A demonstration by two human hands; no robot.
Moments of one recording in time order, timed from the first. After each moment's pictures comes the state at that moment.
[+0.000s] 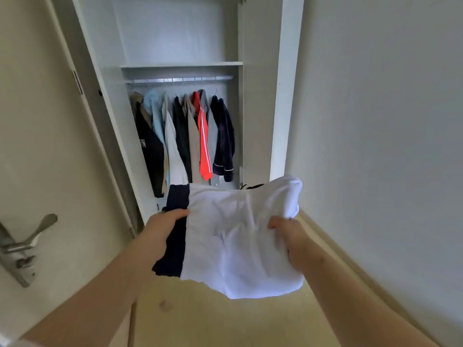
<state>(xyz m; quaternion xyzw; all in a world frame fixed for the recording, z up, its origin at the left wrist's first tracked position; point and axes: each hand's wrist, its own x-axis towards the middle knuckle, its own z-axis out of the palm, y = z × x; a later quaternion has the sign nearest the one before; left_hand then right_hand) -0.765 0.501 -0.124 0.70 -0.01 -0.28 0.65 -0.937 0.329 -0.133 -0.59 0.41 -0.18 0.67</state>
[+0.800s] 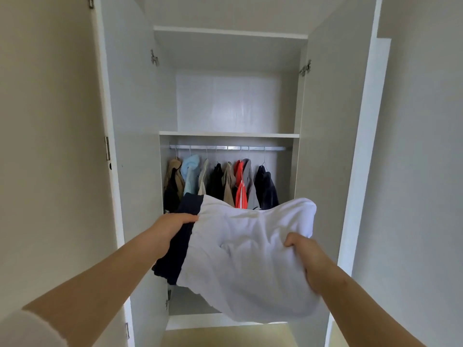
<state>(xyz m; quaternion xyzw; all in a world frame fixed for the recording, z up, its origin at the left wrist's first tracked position) -0.453 0.281 -0.003 0.72 -0.03 -0.15 0.68 -0.590 0.059 -0.038 -0.63 0.26 -0.16 0.71</state>
